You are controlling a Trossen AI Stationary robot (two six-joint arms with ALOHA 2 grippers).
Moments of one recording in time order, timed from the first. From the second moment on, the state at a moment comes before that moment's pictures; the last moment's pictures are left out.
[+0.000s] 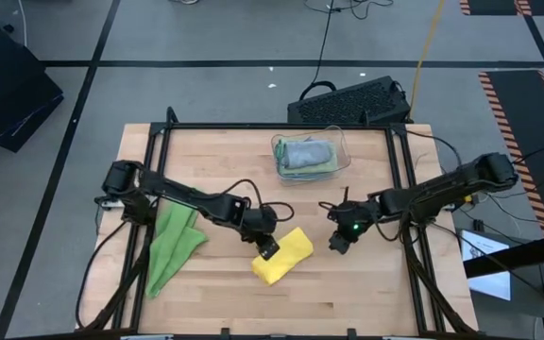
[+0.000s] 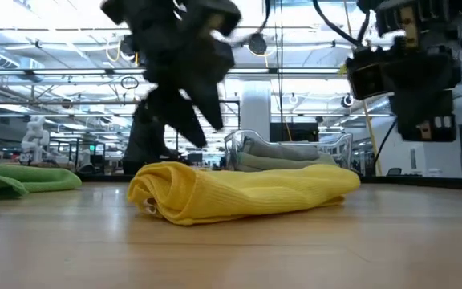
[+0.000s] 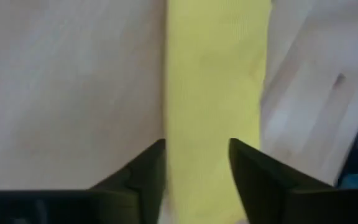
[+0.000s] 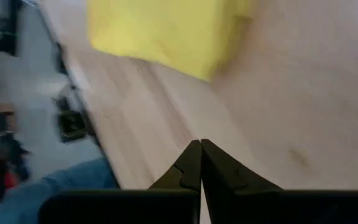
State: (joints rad) left arm -0.18 1.82 1.22 -0.43 0.11 -0.87; right arm 0.20 1.23 0.54 -0.16 -0.32 1.10
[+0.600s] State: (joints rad) left arm -0.18 1.98 1.18 -0.29 0.37 -1.22; right arm 0.08 1.13 0.52 -0.34 -0.37 0.97
